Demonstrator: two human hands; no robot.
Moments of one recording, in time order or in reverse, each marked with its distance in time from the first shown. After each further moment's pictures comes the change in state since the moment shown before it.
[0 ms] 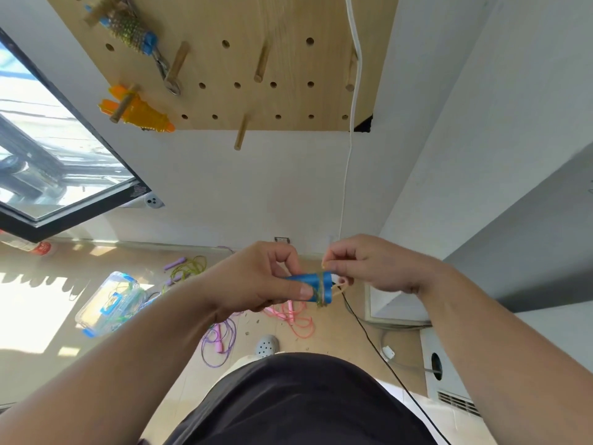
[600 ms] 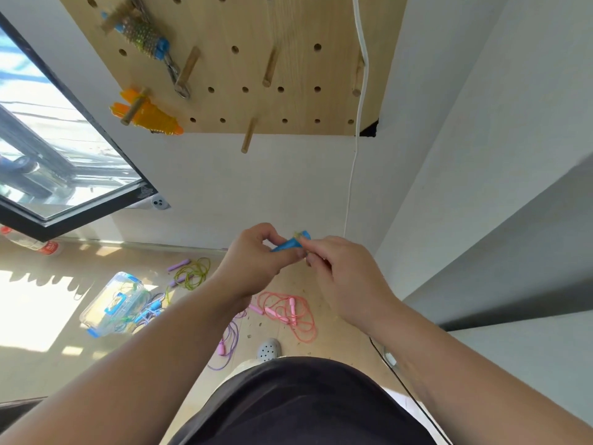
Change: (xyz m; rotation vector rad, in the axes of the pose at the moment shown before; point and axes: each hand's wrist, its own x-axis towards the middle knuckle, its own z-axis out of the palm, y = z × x) left_hand 0.025 -0.011 0.003 -0.103 0.565 0.005; right_hand 0.006 -0.025 0.063 -0.204 0.575 -0.199
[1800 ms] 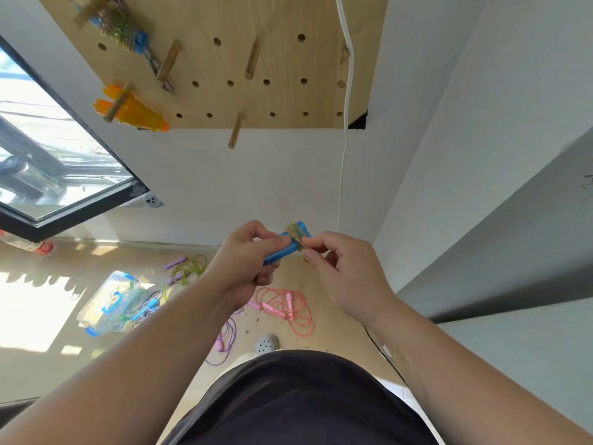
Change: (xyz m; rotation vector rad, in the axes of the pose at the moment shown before) left_hand 0.005 -0.001 0.016 -0.375 -0.053 -0.145; right_hand -0.009 0.015 -0.009 0.268 0.093 0.161
